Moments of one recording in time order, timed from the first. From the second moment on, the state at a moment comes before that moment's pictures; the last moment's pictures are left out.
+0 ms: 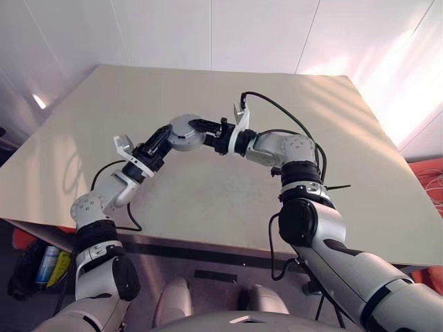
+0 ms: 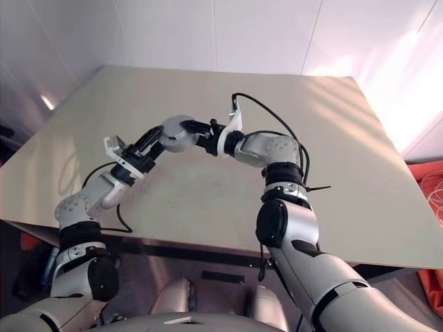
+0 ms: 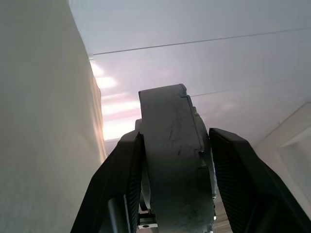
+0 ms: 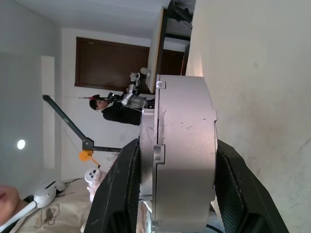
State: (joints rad) left arm -0.54 0.17 0.64 0.41 -1.44 1.11 -0.26; right arm -1.08 0.06 -0.64 0.77 0.87 1.25 0.17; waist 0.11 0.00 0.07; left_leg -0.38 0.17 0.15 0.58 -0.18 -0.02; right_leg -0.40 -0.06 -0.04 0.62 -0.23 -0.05
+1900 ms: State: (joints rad) left arm -0.49 0.13 0.57 0.34 -1.54 1.08 -0.16; right arm -1.05 0.06 -0.48 0.71 0.78 1.06 0.24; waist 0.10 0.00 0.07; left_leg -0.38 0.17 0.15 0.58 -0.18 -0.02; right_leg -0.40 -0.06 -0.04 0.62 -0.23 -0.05
